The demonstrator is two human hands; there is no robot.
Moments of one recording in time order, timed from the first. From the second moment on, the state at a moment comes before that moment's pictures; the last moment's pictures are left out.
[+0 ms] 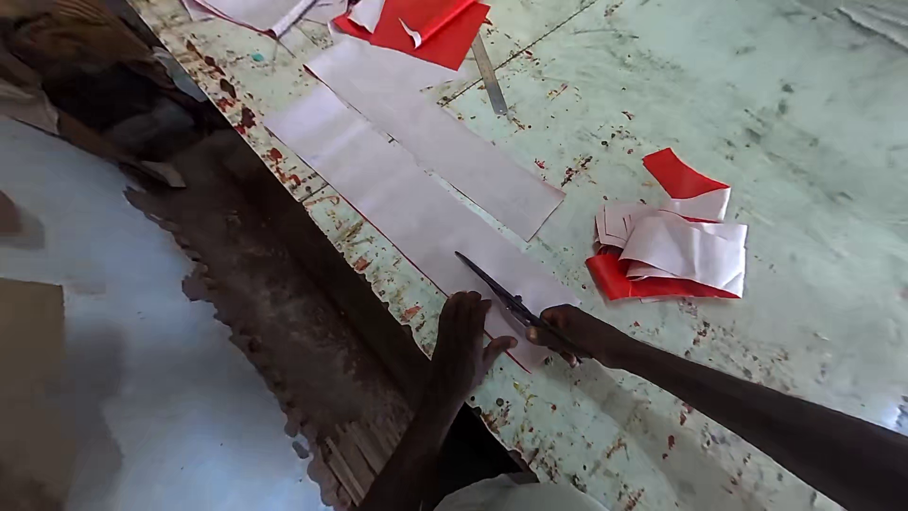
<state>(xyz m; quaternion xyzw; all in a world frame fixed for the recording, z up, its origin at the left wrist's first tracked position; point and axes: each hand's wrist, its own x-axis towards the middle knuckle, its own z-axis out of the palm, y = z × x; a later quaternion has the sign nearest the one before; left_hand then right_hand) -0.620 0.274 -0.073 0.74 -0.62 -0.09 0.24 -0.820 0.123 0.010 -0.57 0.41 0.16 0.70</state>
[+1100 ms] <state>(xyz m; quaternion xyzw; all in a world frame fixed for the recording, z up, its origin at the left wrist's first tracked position) -0.623 0.266 -0.059 0.66 -0.70 -0.12 0.23 -0.736 0.087 0.043 -0.55 0.41 0.22 0.69</state>
